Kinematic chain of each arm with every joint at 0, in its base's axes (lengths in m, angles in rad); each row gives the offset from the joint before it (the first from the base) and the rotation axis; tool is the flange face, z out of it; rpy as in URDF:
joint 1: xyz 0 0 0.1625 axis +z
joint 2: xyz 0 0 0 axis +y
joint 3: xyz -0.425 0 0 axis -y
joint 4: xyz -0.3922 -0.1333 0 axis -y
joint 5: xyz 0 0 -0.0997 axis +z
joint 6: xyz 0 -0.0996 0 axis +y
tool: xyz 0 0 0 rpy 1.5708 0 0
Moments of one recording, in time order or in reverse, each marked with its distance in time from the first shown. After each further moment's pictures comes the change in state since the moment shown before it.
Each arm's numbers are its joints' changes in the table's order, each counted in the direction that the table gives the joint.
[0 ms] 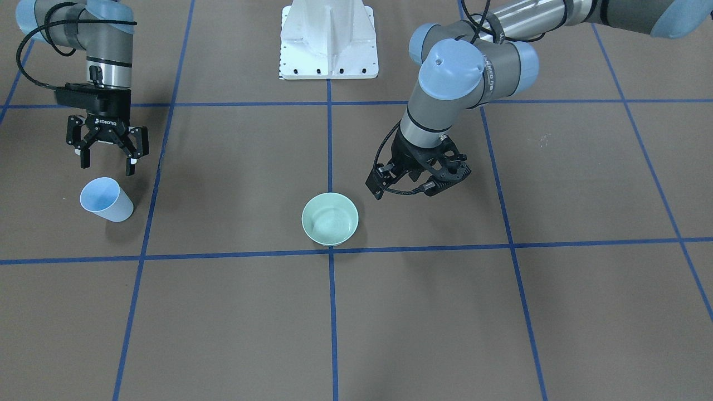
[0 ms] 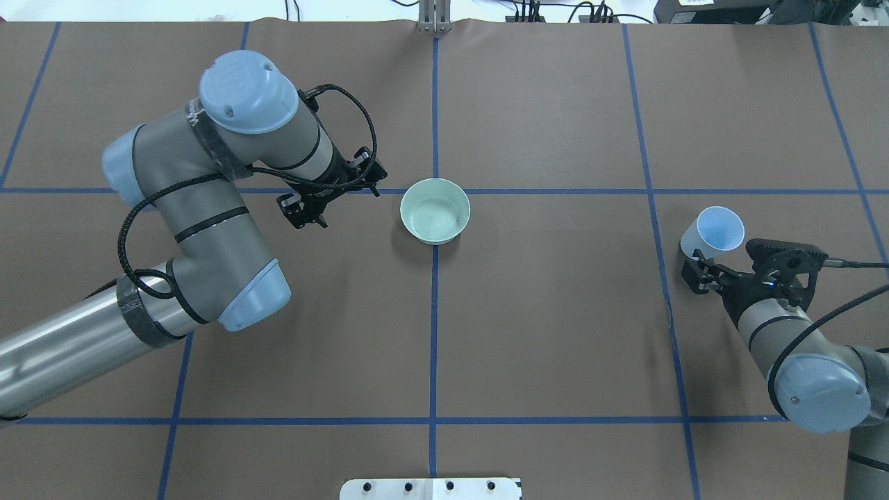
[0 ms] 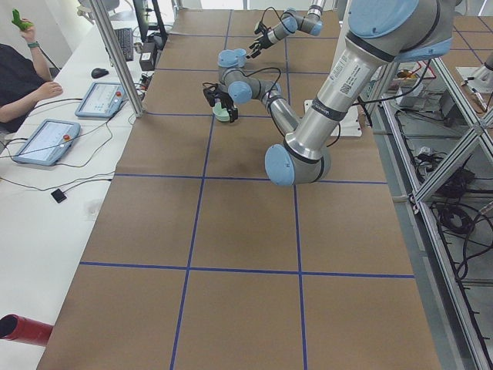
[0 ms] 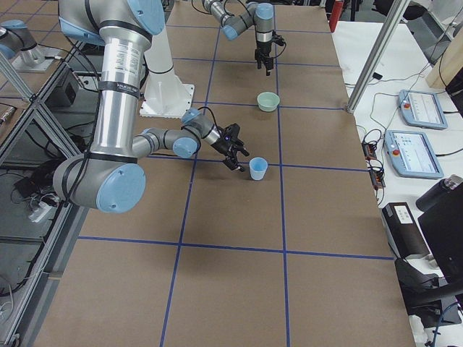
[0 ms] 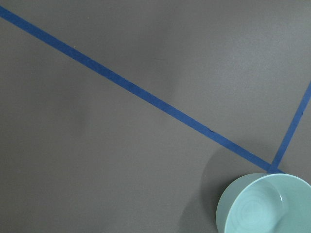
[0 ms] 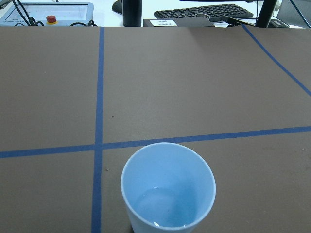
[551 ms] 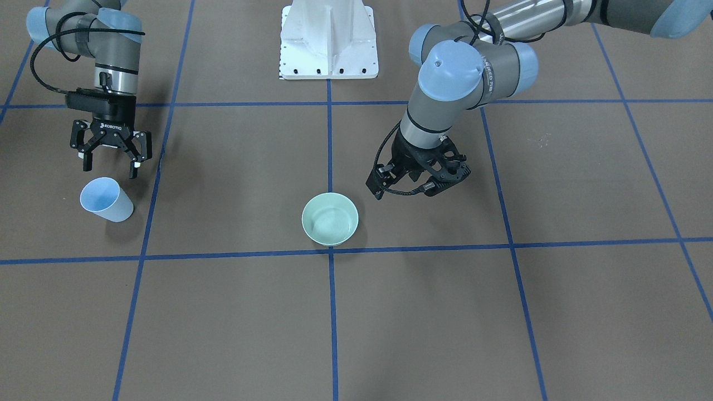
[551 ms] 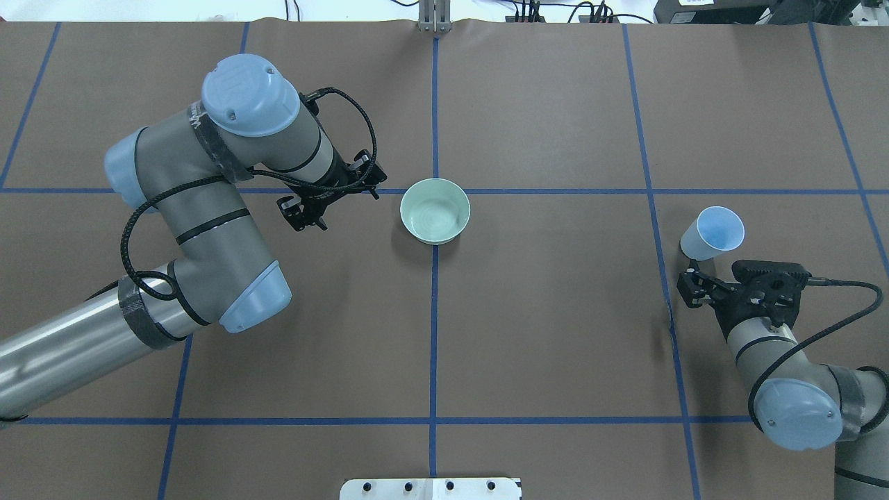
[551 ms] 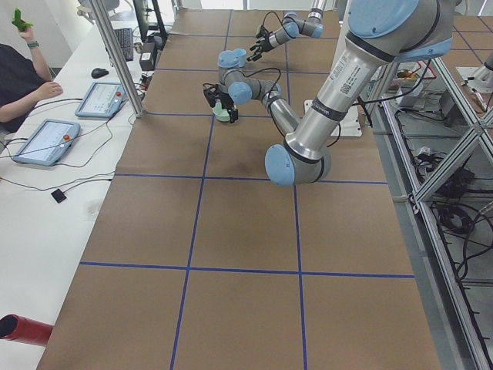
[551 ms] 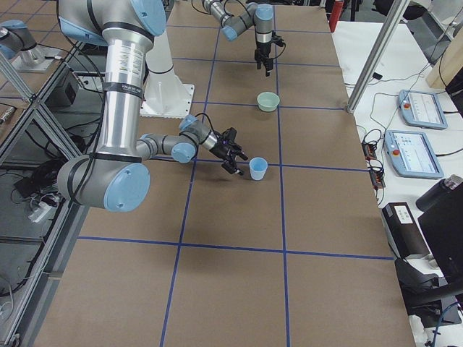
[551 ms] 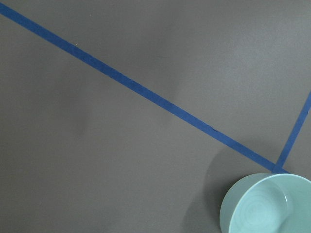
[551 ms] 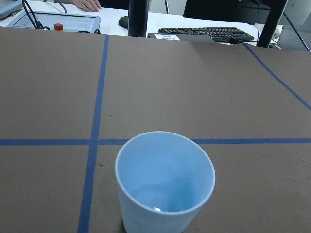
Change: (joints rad) left arm 0.001 -0.001 0.002 0.000 0.000 0.000; right arm -0.036 -0.010 -0.058 0.007 0.055 0.007
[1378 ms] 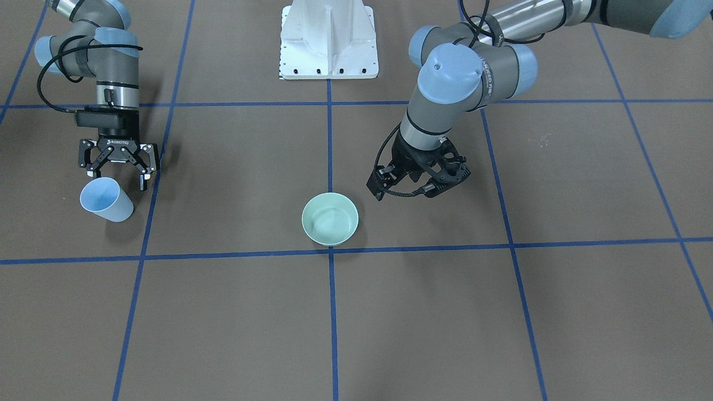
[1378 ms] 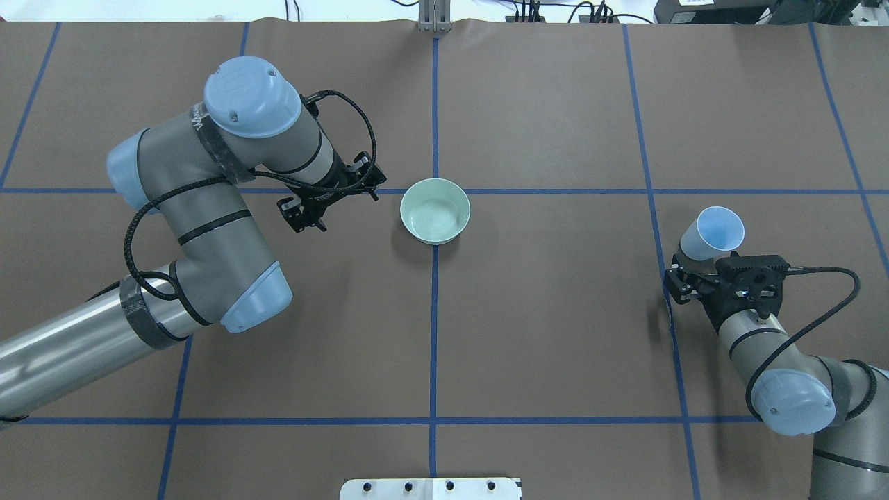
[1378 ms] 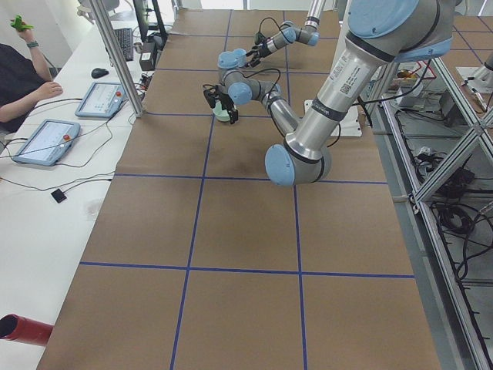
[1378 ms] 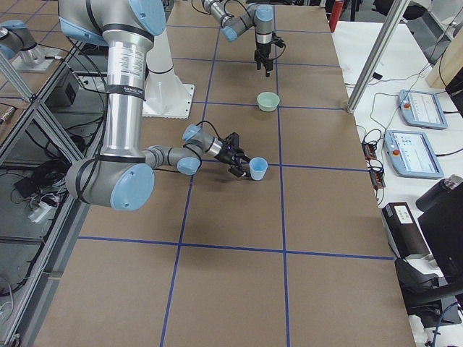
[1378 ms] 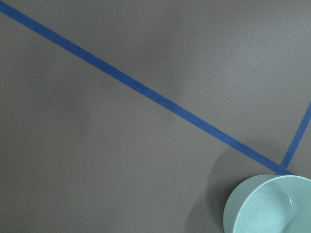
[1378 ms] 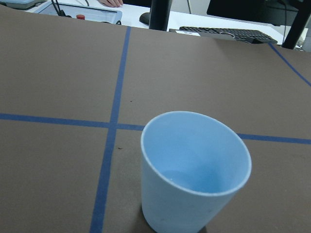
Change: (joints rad) left arm 0.002 0.000 0.008 0.000 0.000 0.000; right arm 0.037 -0.061 -0.163 0.286 0.004 0.222
